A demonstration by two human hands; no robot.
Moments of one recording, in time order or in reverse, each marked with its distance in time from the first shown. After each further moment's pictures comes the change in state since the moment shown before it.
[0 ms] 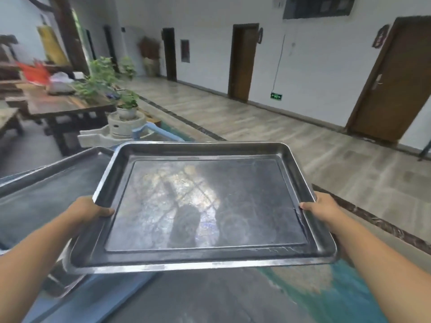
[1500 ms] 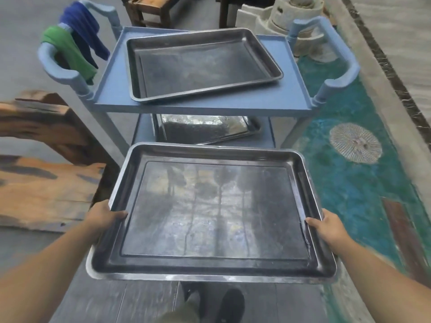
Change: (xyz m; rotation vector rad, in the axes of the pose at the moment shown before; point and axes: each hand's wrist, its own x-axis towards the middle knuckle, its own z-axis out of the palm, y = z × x) left_hand -0.168 -0.279 0.090 -0.131 0.303 -0.791; right_hand 0.091 0.037 0.315 -0.346 -0.739 -0.161
